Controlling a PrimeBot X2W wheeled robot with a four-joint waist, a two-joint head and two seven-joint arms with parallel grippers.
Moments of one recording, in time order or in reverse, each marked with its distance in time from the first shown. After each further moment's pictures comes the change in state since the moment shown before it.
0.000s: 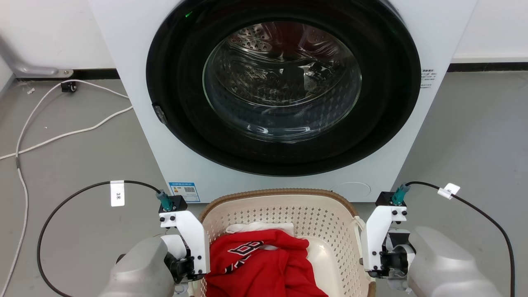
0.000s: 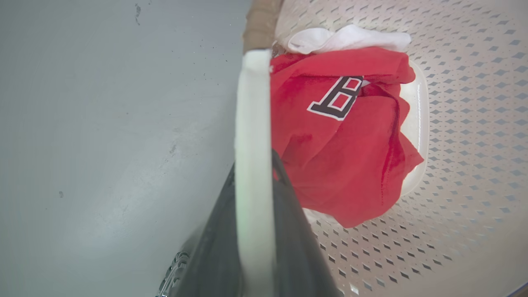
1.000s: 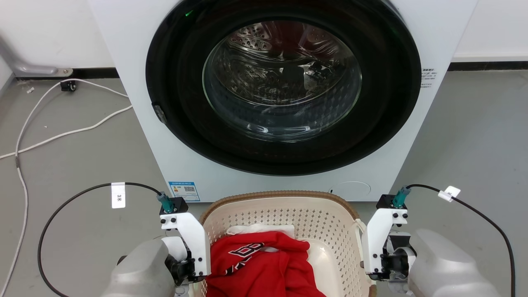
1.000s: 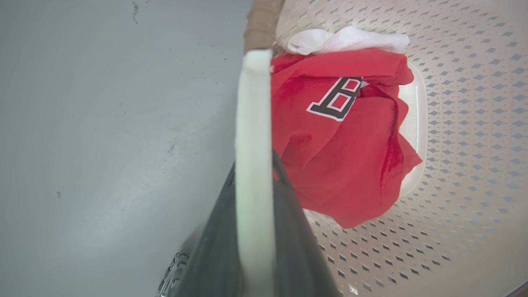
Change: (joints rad) left arm 0.005 0.001 -0.033 -0.001 -0.030 0.000 -0.014; right arm 0.009 -0.002 0.001 0.000 0.003 0.000 0.002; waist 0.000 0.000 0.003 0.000
